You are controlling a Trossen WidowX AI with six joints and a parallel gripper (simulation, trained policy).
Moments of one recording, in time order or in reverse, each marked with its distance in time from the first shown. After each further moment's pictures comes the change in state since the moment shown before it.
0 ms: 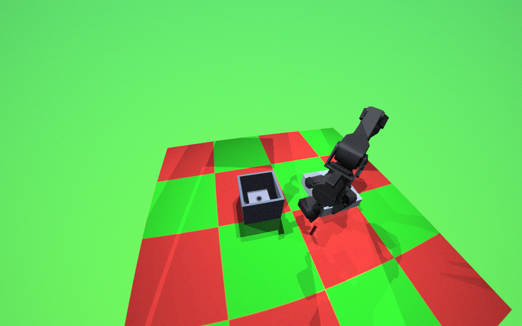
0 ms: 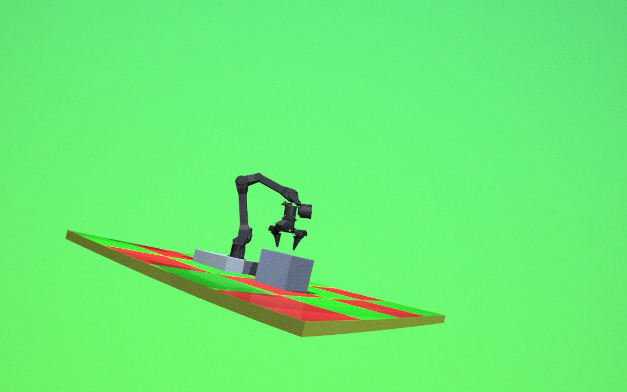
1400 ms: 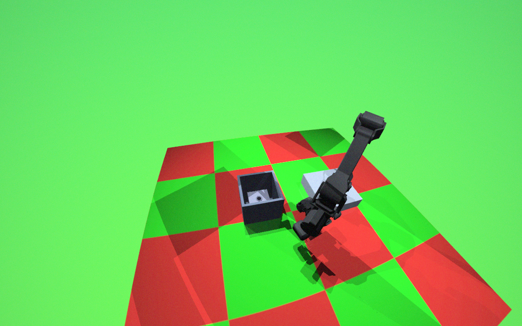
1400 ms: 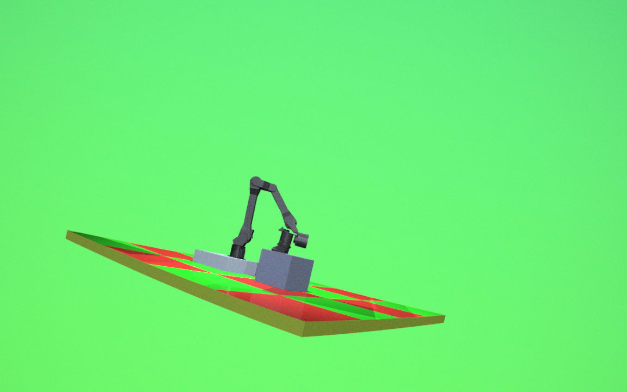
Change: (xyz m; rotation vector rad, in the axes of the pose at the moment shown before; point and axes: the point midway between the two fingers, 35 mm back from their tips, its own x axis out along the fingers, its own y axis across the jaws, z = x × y) arm 0.126 -0.014 0.023 -0.151 -0.109 -0.115
